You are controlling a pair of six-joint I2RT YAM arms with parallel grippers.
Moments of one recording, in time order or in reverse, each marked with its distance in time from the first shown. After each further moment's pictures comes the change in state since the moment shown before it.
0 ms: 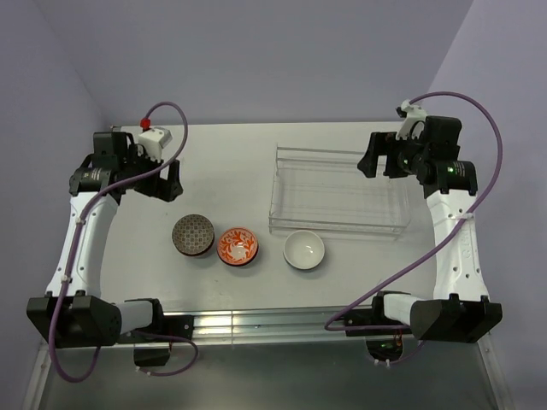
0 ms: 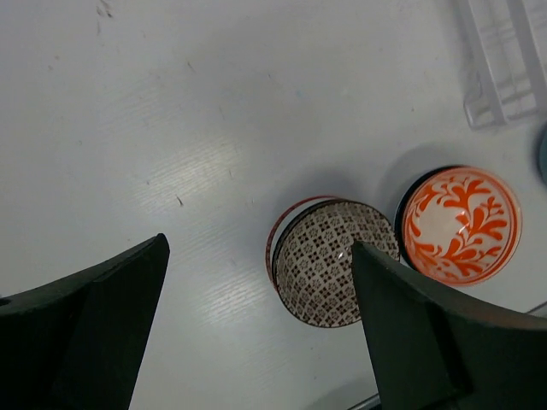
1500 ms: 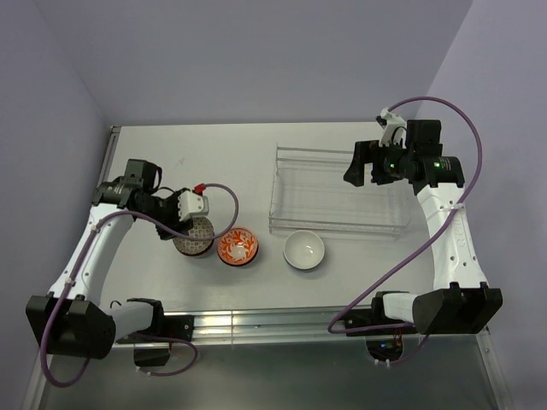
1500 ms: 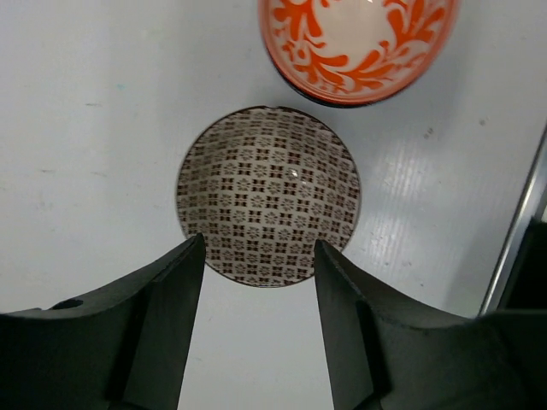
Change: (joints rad) left arm -0.141 -0.027 -0.192 -0.250 0.184 0.958; right arm 0.080 0.042 -0.041 -0.043 -0.070 -0.020
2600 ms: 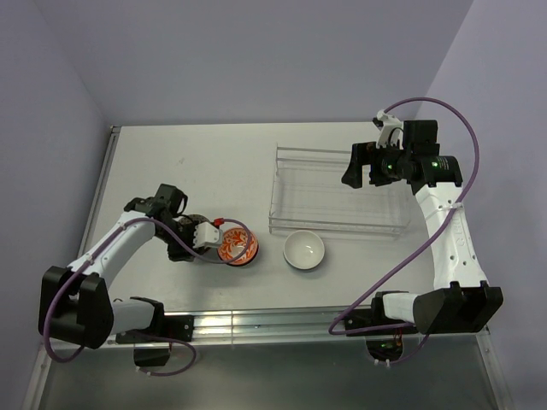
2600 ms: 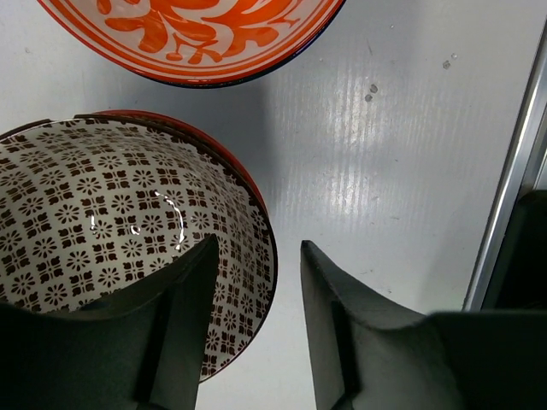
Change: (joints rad) left arm -0.137 0.053 -0.284 0.112 -0.116 0.052; right arm 0.020 0.004 0.000 -0.016 0.004 -0.011
